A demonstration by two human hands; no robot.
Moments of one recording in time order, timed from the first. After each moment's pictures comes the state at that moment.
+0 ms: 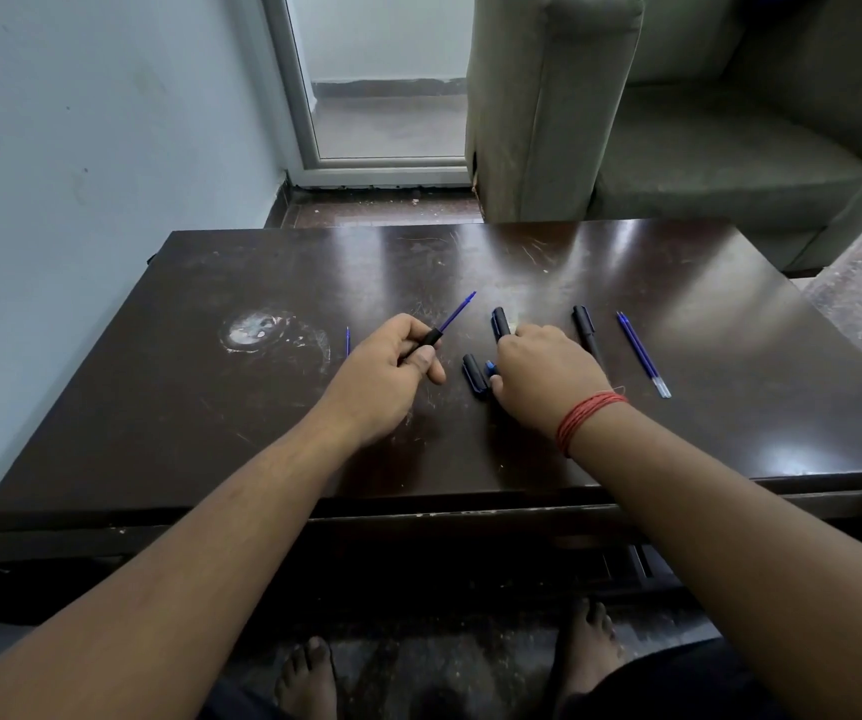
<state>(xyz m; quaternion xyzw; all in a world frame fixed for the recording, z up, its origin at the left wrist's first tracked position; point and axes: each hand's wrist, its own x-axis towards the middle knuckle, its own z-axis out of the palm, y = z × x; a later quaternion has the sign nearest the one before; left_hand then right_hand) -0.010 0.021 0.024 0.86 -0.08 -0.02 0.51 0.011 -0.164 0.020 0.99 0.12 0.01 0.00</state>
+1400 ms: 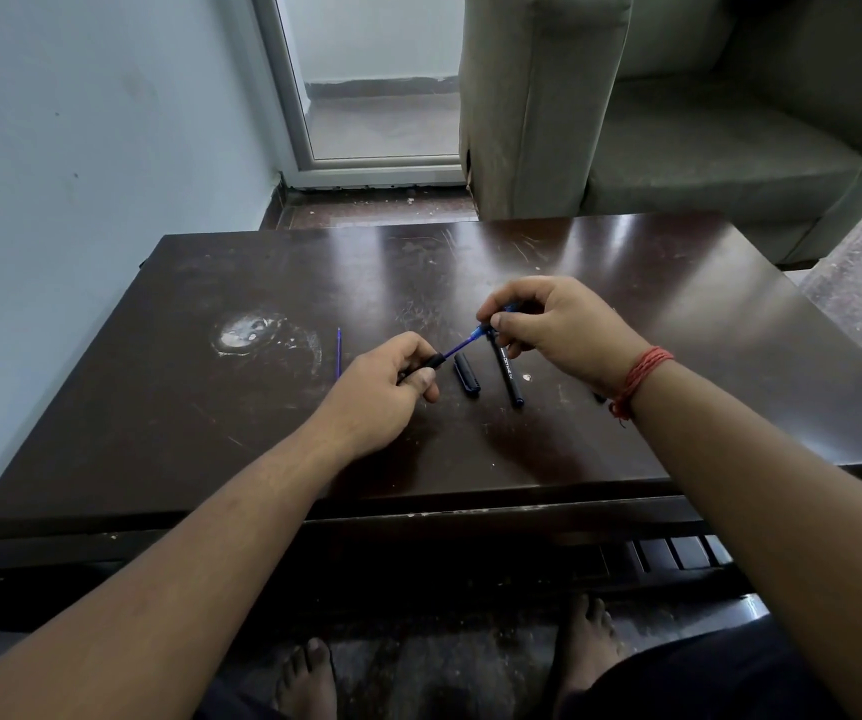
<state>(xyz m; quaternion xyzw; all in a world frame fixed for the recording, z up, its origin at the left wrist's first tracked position) -0.013 0.020 0.018 0.89 -0.12 -0.05 0.44 0.029 -0.199 0.048 0.84 0.11 -0.06 -0.52</state>
